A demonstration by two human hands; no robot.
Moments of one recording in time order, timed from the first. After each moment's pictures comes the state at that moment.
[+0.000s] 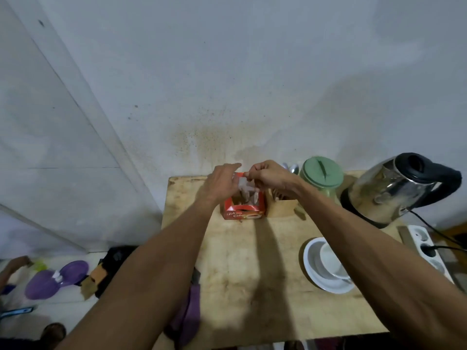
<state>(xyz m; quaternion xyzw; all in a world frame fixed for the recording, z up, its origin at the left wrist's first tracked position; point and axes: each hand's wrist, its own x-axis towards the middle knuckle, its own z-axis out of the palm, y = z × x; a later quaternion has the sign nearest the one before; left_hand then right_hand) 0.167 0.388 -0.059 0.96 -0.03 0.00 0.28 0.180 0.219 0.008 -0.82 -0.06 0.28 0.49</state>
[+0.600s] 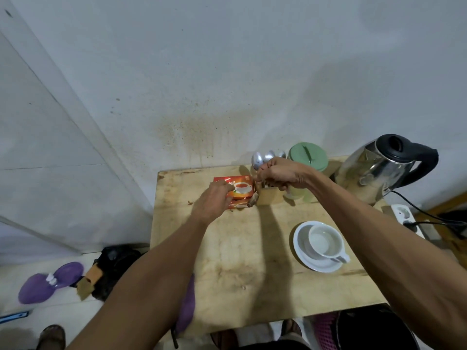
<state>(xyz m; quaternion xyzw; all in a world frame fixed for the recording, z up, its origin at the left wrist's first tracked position) 0.130 0.391 -0.113 0.97 -0.09 -0.03 0.22 0.172 0.175 0.019 -0.83 -0.09 0.36 0.43</state>
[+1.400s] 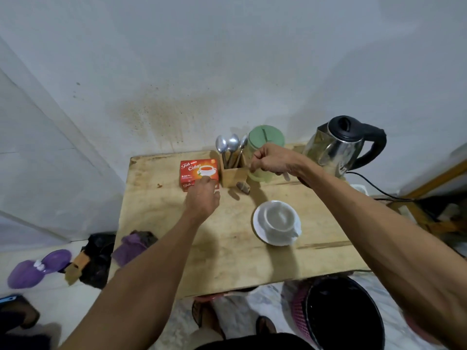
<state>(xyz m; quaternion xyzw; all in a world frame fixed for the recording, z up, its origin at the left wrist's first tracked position) 0.072 0.297 -0.104 0.99 -0.01 0.00 0.17 0.132 0.083 0.040 -0.88 -0.13 0.27 0.37</state>
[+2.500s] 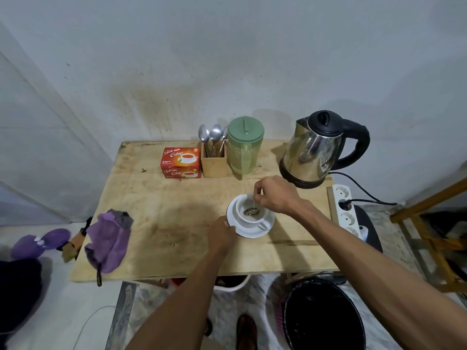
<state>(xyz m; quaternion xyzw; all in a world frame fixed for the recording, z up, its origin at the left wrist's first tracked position) -0.034 0.136 -0.140 0.83 0.24 -0.06 0.49 0.064 -0.009 -0.032 -0.96 -0.18 0.15 0.15</state>
